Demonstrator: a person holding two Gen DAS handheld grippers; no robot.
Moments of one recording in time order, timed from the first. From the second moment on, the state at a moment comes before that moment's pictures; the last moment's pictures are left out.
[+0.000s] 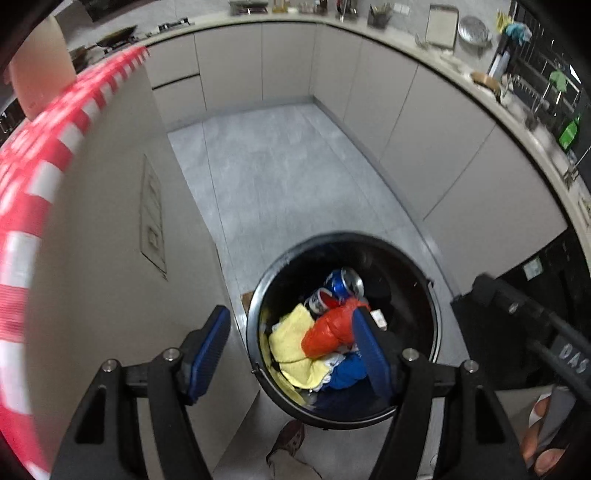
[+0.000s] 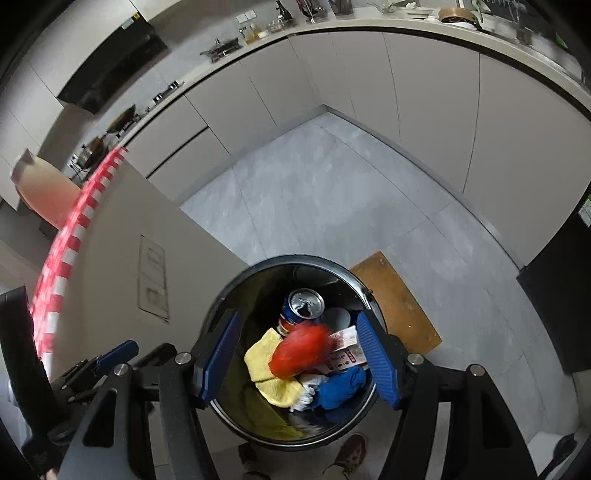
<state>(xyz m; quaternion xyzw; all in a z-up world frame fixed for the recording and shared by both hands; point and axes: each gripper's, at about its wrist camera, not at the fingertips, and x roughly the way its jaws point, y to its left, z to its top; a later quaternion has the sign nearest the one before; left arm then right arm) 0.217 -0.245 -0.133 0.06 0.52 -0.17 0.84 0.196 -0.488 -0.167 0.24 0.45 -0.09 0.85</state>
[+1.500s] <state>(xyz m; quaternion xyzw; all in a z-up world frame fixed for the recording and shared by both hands) 0.030 -0.065 -0.004 -0.05 0.41 -0.08 0.91 -0.002 -0.262 0.002 0.06 0.37 -0.04 0.93</state>
